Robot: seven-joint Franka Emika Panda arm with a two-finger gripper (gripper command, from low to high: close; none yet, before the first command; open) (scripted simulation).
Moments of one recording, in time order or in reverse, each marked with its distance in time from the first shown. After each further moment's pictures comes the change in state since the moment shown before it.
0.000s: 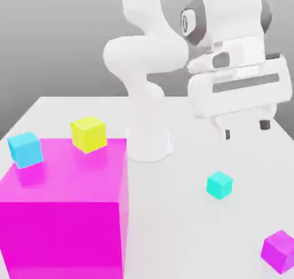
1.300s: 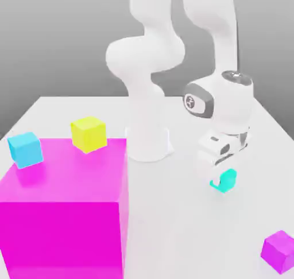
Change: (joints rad) arm 0.245 0.368 -0.012 -0.191 -0.075 0.317 0.056
